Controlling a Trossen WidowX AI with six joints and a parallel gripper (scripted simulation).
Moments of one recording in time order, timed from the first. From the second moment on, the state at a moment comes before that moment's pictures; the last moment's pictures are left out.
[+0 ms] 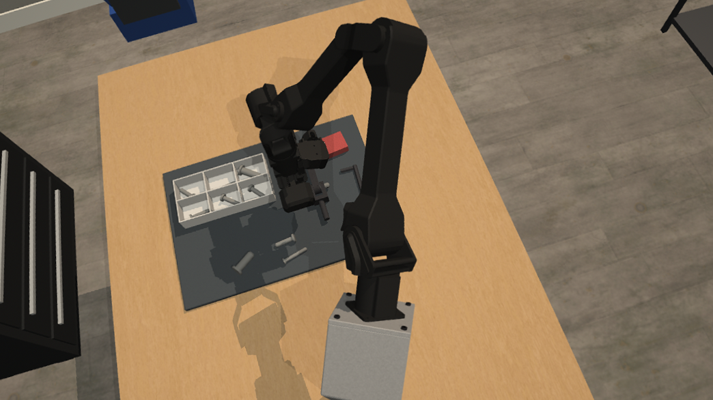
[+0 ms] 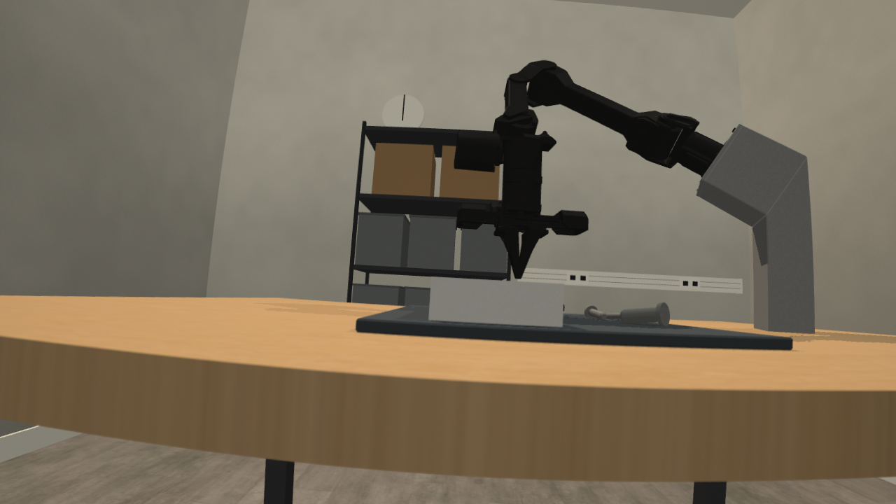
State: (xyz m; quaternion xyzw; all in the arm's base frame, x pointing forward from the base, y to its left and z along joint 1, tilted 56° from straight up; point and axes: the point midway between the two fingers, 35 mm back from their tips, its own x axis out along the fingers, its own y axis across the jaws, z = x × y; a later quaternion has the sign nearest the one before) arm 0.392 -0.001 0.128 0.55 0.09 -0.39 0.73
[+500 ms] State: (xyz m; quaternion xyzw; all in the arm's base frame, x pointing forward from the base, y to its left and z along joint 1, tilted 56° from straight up) arm 0.376 0.010 0.141 0.55 0.09 -0.39 0.73
